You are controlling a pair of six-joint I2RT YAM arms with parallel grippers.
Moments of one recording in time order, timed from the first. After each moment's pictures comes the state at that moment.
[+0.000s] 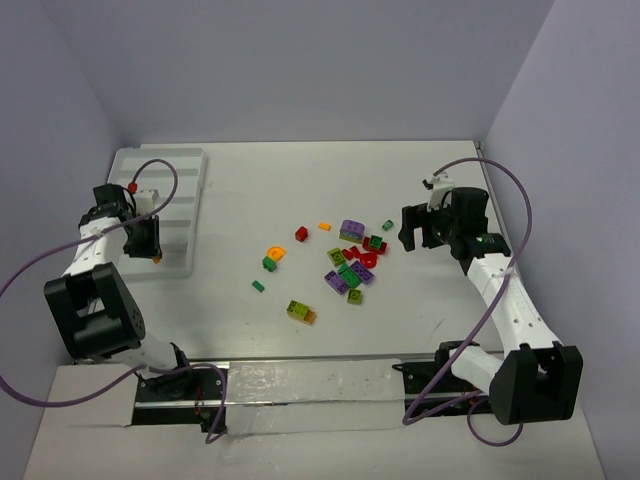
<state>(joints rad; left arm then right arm) 0.32 1.52 1.06 -0.68 0.15 0.30 0.04 1.09 0.84 -0.44 -0.27 -0.11</state>
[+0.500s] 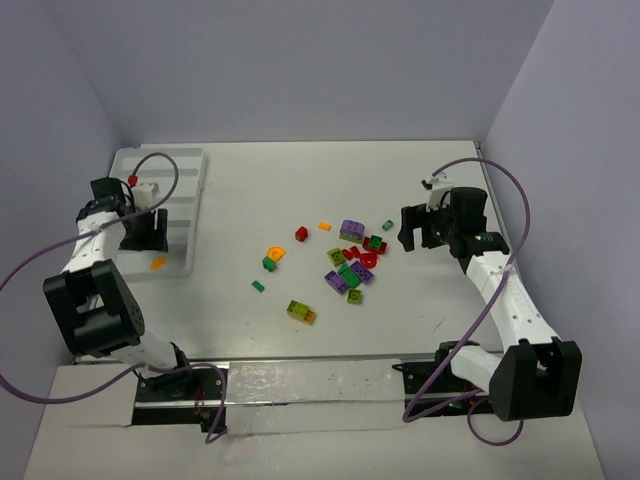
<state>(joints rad) 0.32 1.55 1.09 -0.68 0.16 0.35 0.04 1.10 0.84 -0.44 -0.27 -0.11</state>
